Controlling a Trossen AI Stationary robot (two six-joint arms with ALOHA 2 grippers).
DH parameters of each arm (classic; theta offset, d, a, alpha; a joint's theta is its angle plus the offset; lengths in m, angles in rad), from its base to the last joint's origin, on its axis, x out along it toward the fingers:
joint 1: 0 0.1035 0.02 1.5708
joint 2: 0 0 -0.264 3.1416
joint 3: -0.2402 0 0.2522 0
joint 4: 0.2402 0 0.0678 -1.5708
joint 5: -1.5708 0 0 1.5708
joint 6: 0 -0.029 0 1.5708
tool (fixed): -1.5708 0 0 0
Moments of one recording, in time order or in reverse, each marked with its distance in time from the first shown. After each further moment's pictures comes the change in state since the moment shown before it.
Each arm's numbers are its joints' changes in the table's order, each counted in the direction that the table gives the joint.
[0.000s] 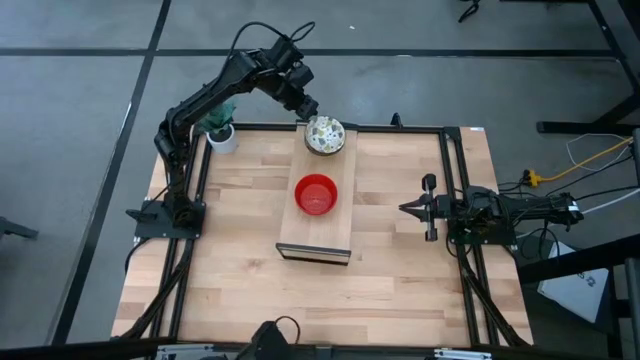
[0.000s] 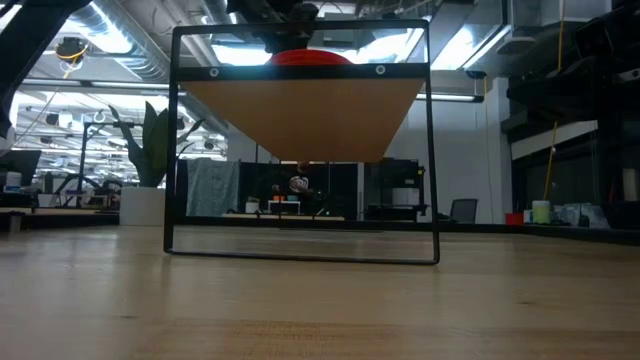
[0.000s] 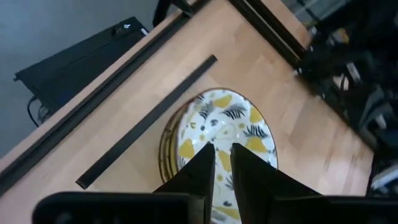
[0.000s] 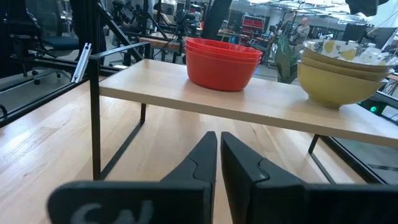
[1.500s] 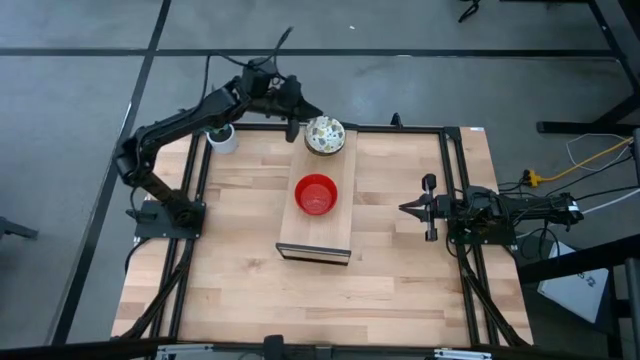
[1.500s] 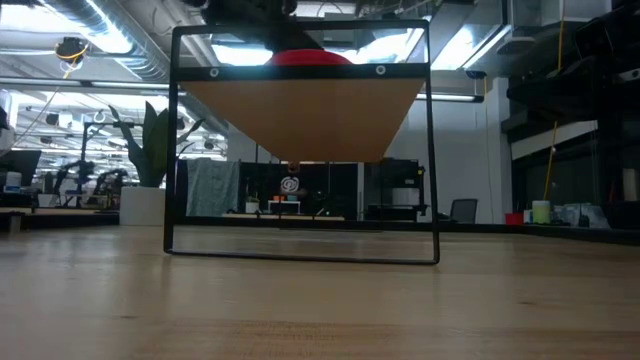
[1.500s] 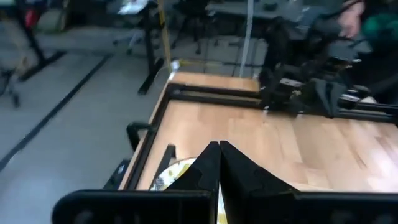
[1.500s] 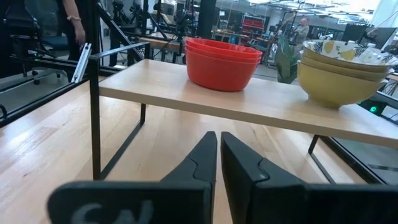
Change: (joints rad) left arm -0.047 0.356 0.652 -0.804 0.079 -0.393; right arm 0.000 0.000 0.000 0.000 0.000 0.000
